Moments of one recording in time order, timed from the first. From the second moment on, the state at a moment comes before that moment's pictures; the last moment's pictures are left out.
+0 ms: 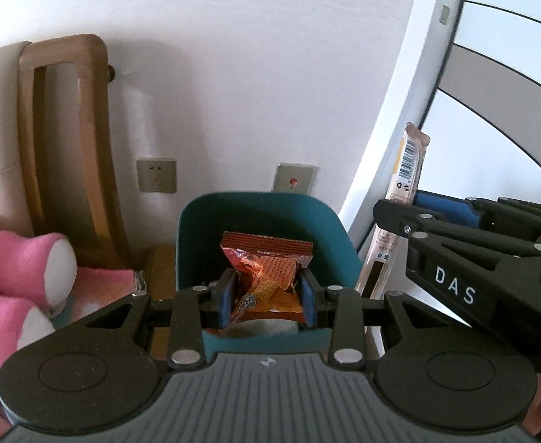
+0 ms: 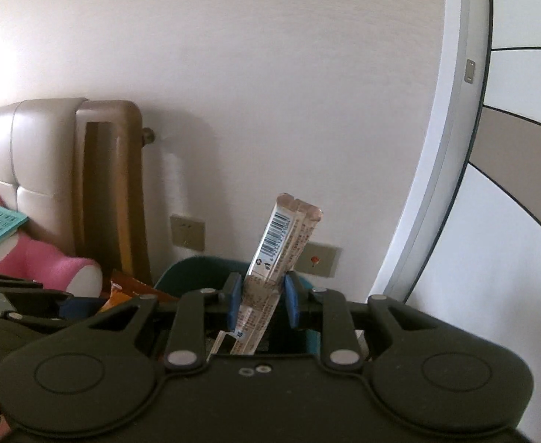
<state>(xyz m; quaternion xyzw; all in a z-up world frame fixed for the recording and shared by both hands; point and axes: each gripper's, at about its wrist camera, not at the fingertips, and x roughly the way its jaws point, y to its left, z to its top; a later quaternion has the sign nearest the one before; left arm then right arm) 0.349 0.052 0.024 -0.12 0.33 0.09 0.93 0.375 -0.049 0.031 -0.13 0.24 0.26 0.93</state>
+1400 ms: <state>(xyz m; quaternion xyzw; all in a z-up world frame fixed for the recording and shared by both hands) 0.459 0.055 -0.109 -0.11 0.47 0.08 0.87 0.474 -0.037 -0.081 -0.14 0.38 0.27 0.87</state>
